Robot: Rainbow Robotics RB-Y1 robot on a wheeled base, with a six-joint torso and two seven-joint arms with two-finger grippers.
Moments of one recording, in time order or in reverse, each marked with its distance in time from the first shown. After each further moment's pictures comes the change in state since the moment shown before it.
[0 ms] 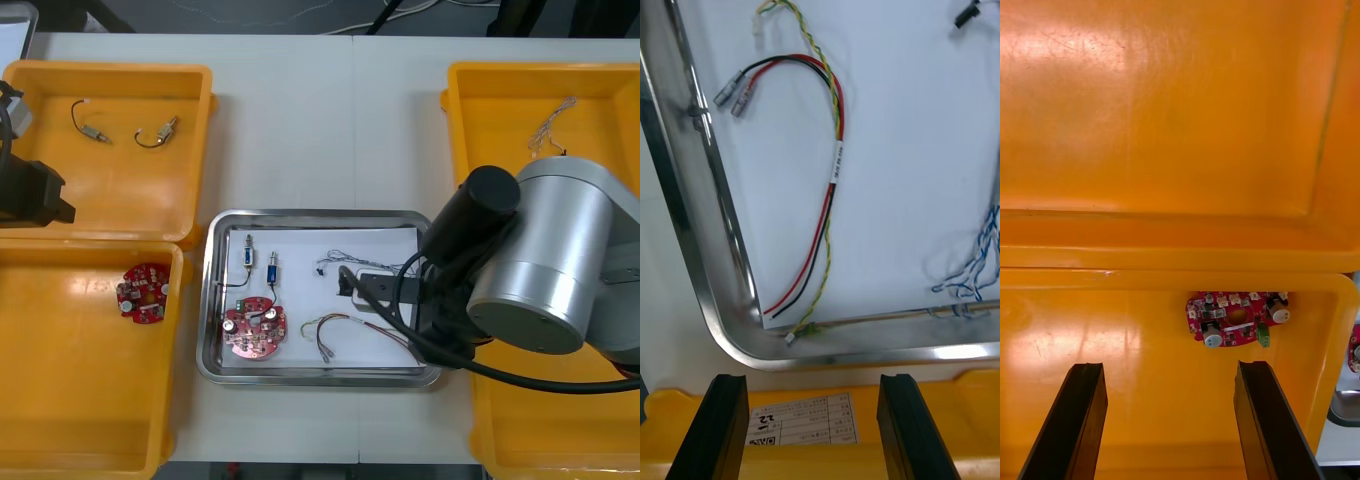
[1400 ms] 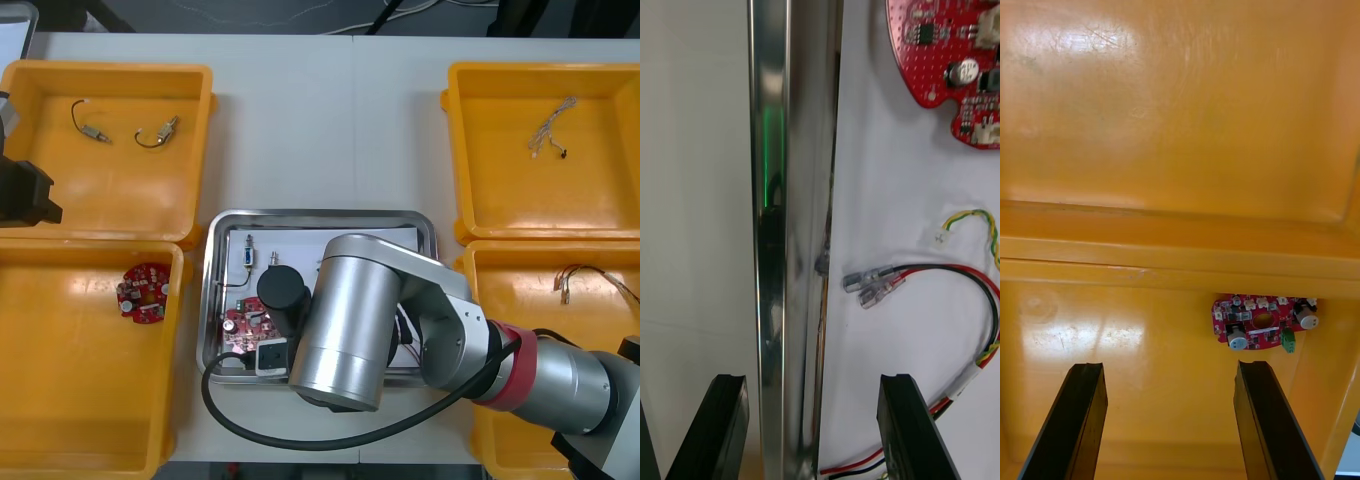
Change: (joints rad) right arm -0.132 0.296 0.374 0.302 0.207 -0.017 0.000; left arm 0.000 0.003 0.006 0.016 -0.042 0.020 -0.006
